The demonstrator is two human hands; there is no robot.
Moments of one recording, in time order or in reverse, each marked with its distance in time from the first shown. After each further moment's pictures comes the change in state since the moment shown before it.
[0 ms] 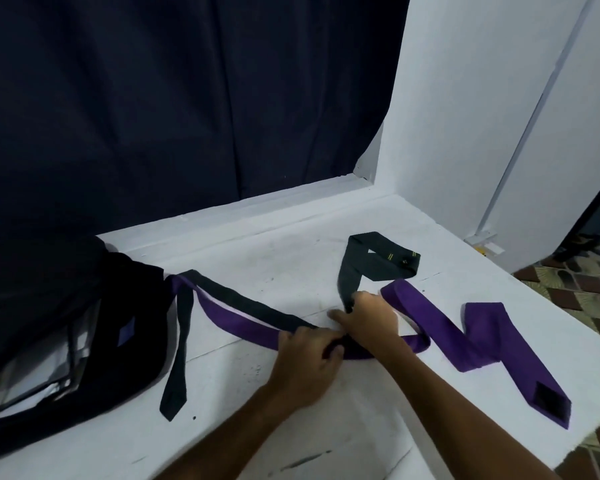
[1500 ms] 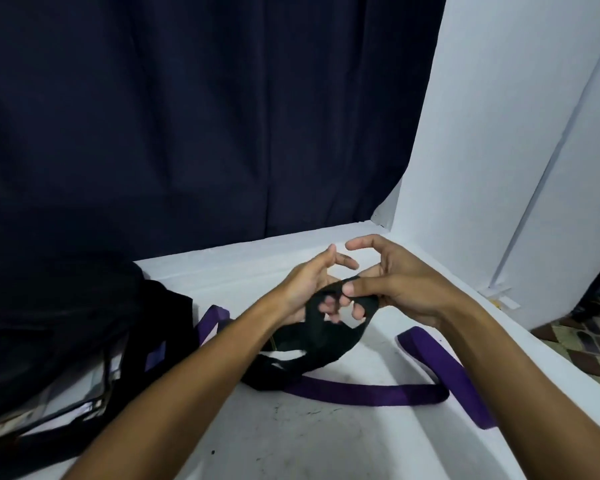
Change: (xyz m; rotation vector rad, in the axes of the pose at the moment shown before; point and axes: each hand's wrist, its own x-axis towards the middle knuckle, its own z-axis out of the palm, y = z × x) left_hand 0.069 0.021 -0.162 -1.183 -0.252 -0.082; right_hand -0.037 -0.076 -0.181 0.984 -0.476 -0.390
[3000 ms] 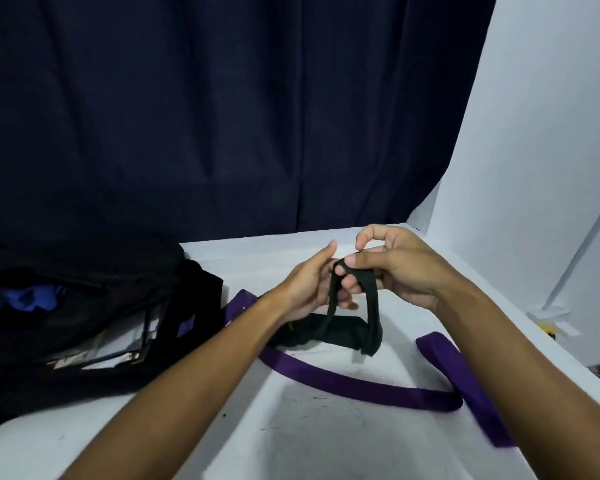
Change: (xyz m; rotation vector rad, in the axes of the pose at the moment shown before) left_hand -0.013 -0.011 0.005 -0.069 0.158 0.035; right_hand 0.007 -0.014 0.001 0.149 -0.079 -0.035
